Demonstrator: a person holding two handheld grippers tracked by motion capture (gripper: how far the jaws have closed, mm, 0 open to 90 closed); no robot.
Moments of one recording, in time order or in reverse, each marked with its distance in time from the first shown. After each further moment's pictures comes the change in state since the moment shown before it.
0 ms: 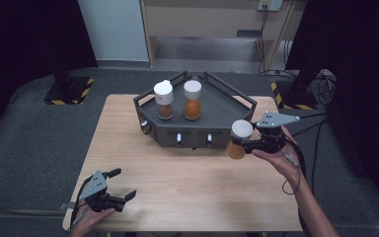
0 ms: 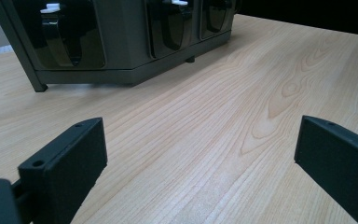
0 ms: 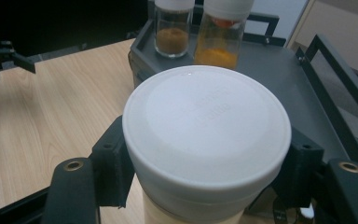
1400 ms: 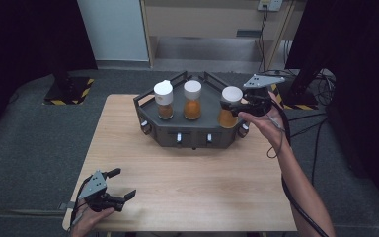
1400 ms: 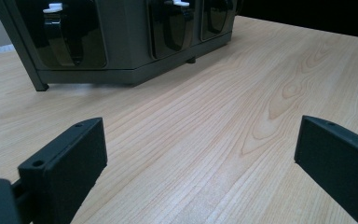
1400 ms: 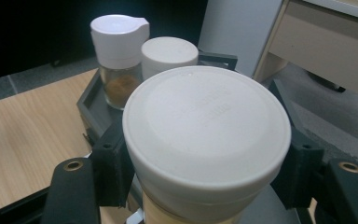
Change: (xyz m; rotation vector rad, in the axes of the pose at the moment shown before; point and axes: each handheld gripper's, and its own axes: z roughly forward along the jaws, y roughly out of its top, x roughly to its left) left arm 0.001 -0.001 -0.001 -0.006 0.000 -0.007; right arm -0.036 0.065 0.047 -0.011 -0.087 0.032
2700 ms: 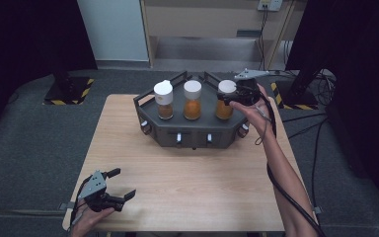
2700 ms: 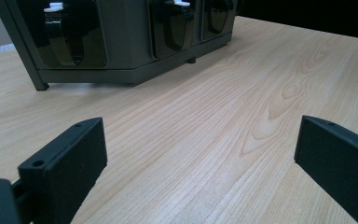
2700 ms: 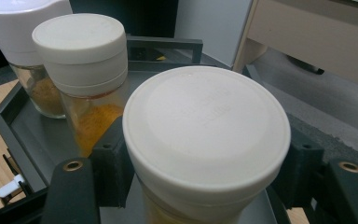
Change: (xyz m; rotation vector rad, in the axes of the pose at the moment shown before) left arm 0.001 -0.001 0.000 0.000 -0.001 -0.004; right arm -0.023 -0.008 0.061 0.035 -0.082 0.055
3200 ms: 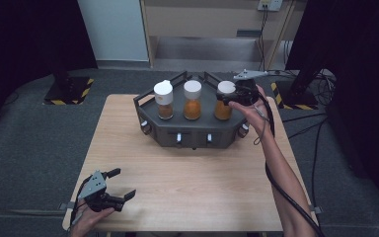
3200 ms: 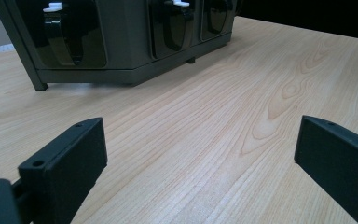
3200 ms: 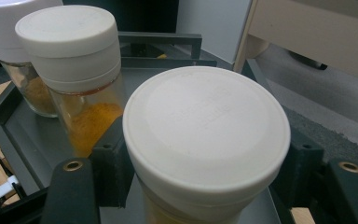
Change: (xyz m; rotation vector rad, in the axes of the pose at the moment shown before) left arm 0.000 0.000 0.000 -0.002 -0.002 0.000; right arm -0.005 -0.003 0.007 0.008 0.005 0.018
